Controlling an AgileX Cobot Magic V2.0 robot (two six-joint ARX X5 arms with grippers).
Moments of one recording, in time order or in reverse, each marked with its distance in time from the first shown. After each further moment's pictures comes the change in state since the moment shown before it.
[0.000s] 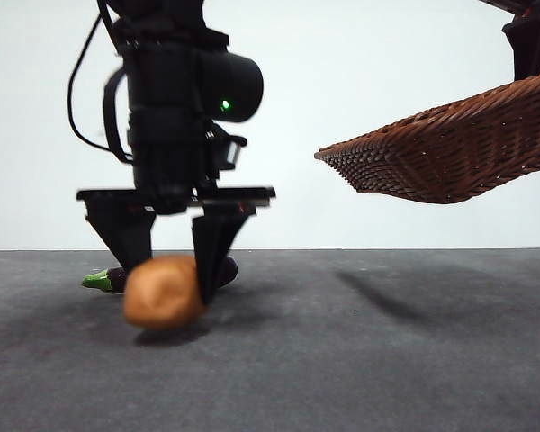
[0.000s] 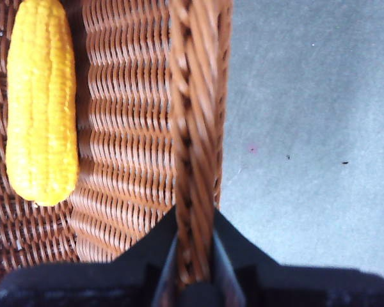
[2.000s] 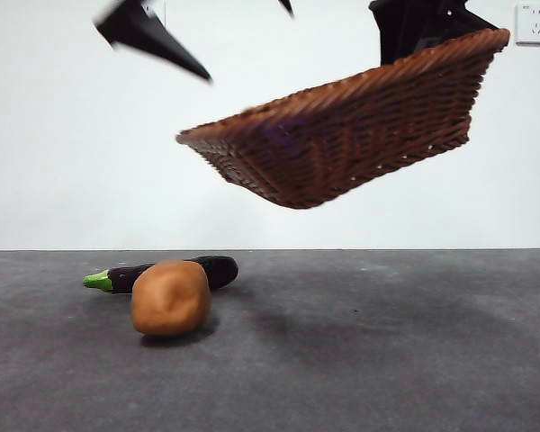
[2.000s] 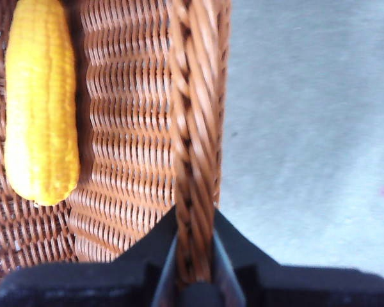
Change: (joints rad) left arm 0.028 -0.480 0.000 0.247 0.308 -0.148; right arm 0.403 0.000 0.000 0.111 0.102 0.174
